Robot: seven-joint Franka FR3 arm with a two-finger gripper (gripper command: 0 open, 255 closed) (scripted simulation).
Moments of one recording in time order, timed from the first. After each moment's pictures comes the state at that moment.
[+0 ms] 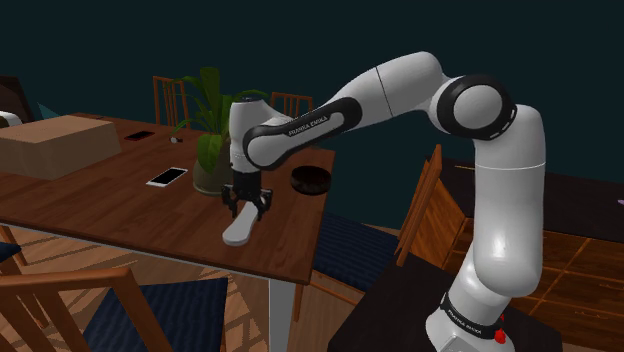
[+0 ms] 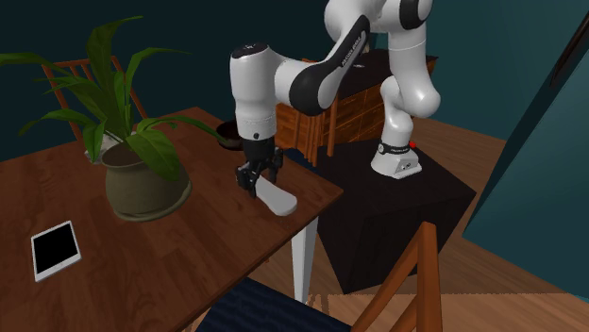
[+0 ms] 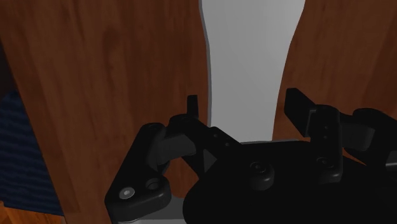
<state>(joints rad) 0.04 0.35 0.39 -1.79 -0.14 2.12 1.43</state>
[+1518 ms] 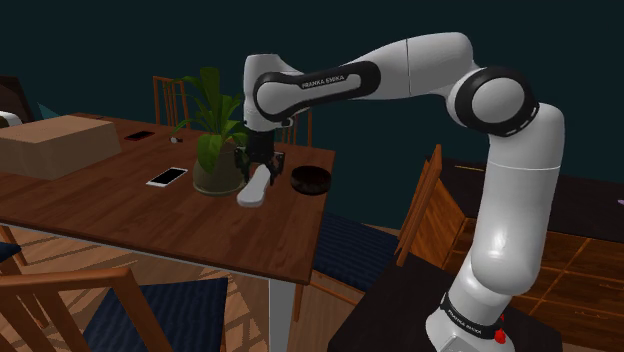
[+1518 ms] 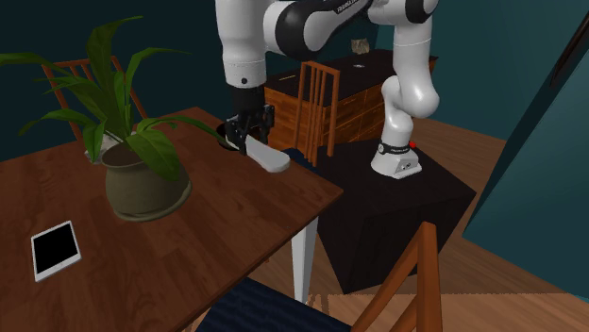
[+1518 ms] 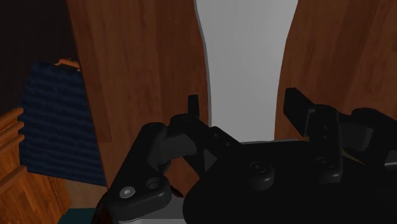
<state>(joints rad) -0.03 0.24 0.37 -1.67 -0.08 1.91 1.31</state>
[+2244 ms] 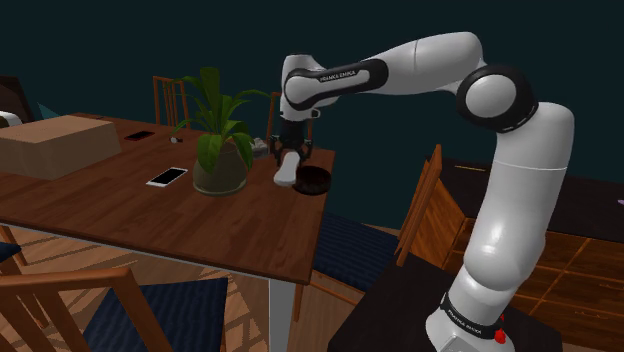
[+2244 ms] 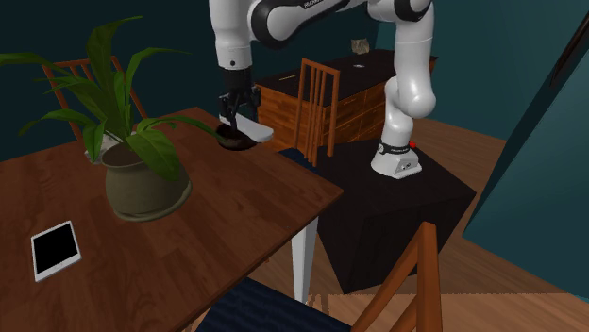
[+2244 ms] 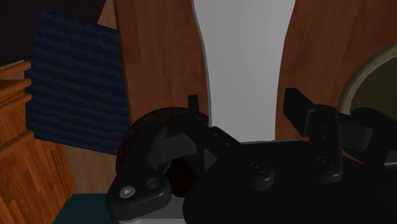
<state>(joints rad) -0.19 0.19 0.28 -1.71 -0.04 1.91 1.06</state>
